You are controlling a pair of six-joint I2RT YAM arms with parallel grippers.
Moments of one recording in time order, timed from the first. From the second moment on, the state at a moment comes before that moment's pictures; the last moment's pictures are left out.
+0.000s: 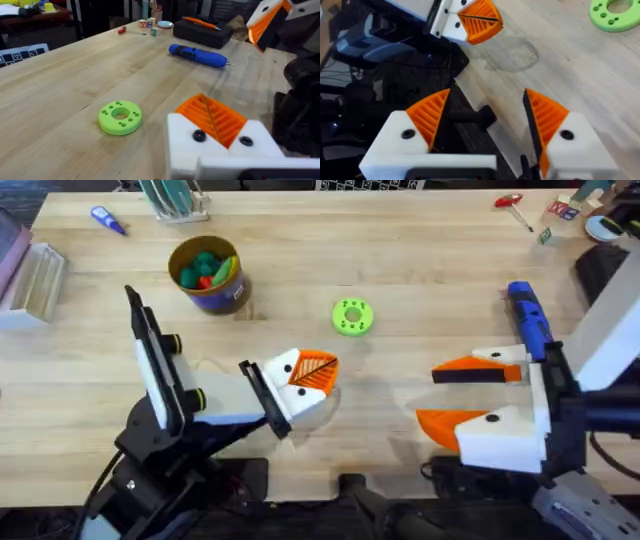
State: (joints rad) left arm -0.62 0.01 0.01 -0.05 0.43 -0.06; right arm 0.28 0.65 0.93 -1.28 -0.79 -0.14
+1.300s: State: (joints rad) left arm -0.62 0.01 0.01 -0.05 0.43 -0.06; right arm -0.34 1.61 1.38 -1.03 0.03 -0.25
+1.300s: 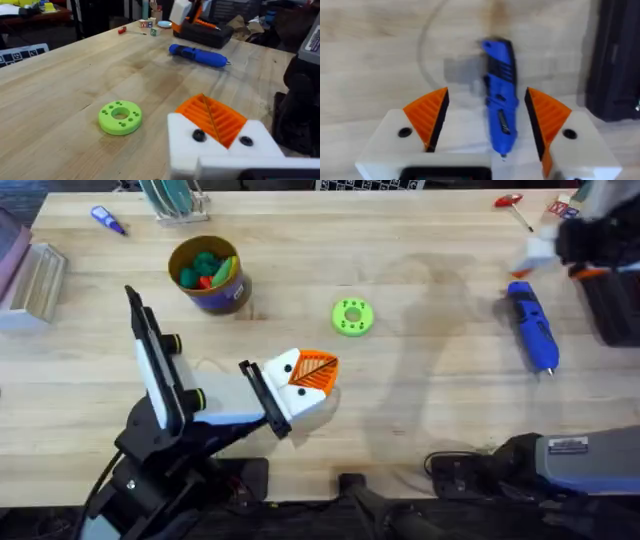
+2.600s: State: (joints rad) left arm -0.62 0.01 0.01 -0.05 0.40 -0.06; right arm -0.47 1.95 1.40 -0.93 -0.04 -0.64
